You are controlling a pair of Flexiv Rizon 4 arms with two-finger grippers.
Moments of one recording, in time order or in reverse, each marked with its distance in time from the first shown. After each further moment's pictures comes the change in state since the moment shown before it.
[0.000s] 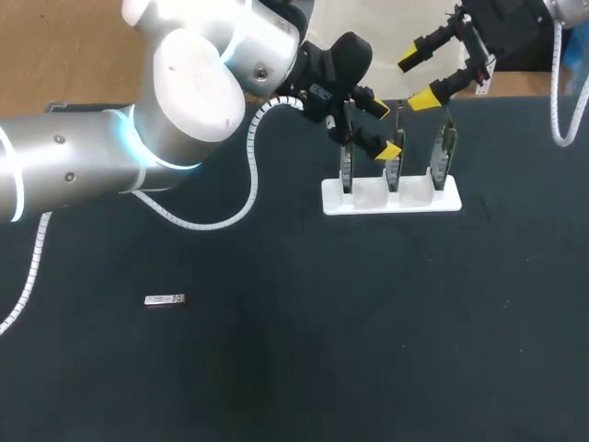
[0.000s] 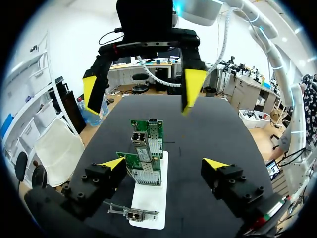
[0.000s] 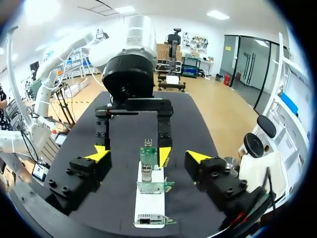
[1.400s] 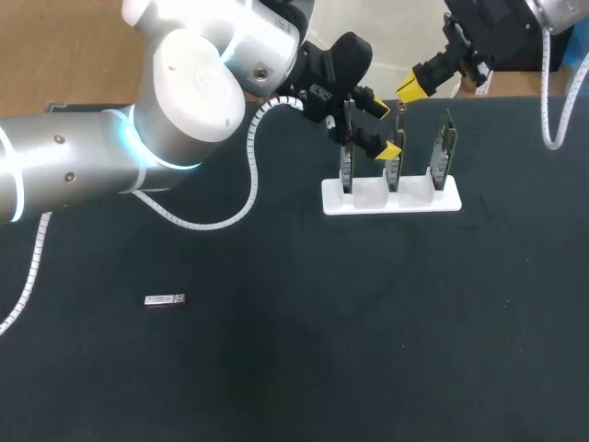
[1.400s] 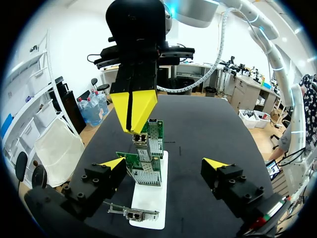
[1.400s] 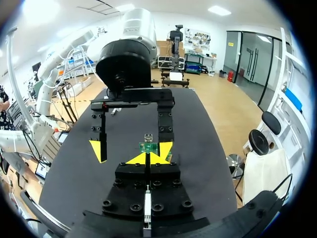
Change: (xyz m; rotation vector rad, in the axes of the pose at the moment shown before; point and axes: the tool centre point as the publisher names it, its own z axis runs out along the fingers) left arm 0.000 0.000 0.000 0.000 0.000 0.000; right arm 0.011 0.000 0.016 -0.048 0.024 0.013
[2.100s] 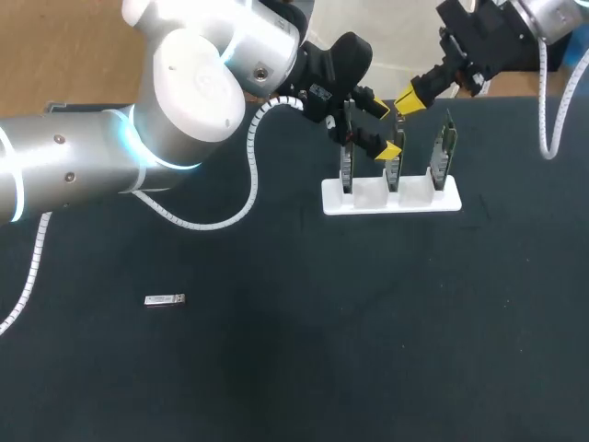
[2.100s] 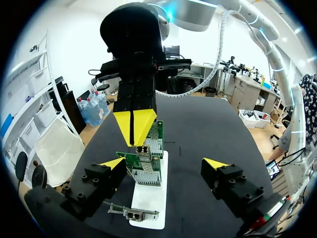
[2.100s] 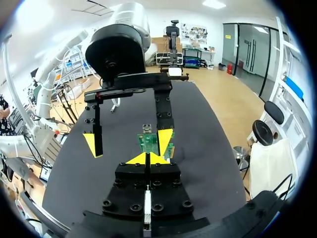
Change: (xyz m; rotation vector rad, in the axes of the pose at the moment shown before) left arm 0.000 0.000 0.000 0.000 0.000 0.000; right arm 0.019 -0.002 0.013 -0.020 0.021 0.067
